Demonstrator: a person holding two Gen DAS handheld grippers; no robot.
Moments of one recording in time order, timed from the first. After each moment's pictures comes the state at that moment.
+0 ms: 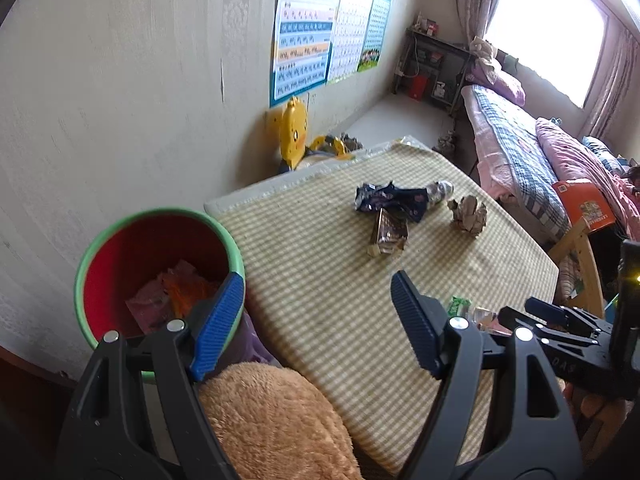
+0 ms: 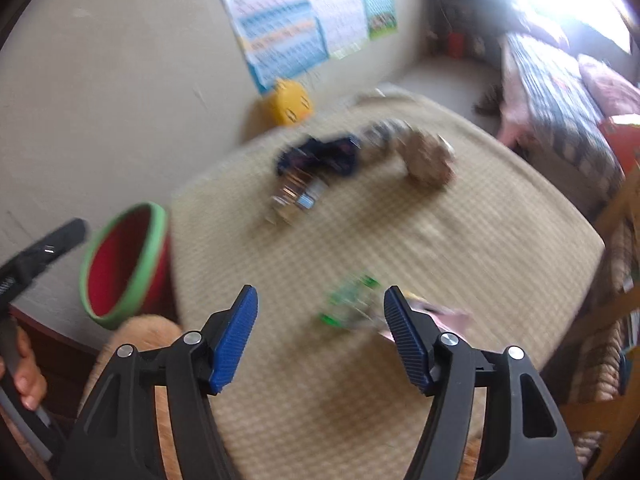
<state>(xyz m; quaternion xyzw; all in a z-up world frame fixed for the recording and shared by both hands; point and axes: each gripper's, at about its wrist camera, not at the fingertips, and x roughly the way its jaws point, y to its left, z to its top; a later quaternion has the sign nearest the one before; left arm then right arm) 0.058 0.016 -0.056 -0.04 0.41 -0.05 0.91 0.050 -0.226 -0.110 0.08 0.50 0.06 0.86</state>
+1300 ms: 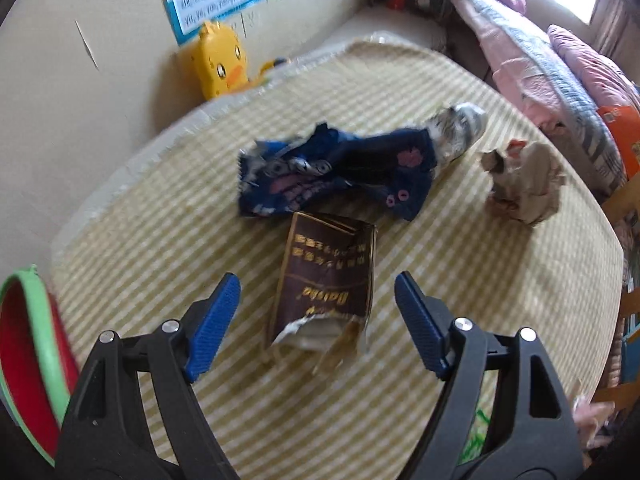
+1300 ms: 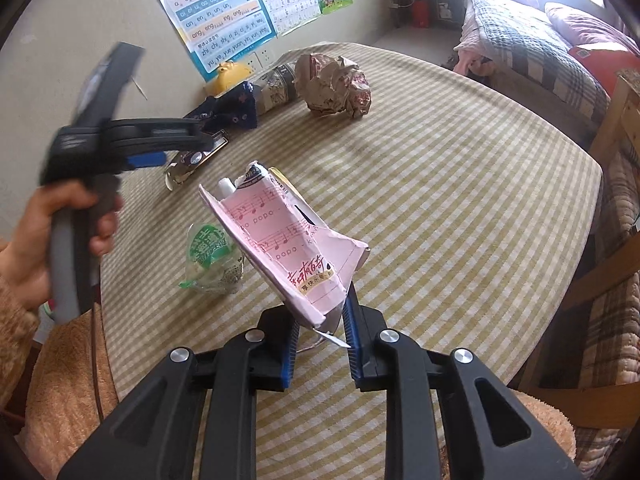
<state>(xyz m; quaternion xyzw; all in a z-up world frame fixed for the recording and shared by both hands) 0.244 -0.126 -0.197 0.04 0.54 -0.08 0.84 0.039 -0.299 -0.183 0.13 0.50 0.05 0.86</state>
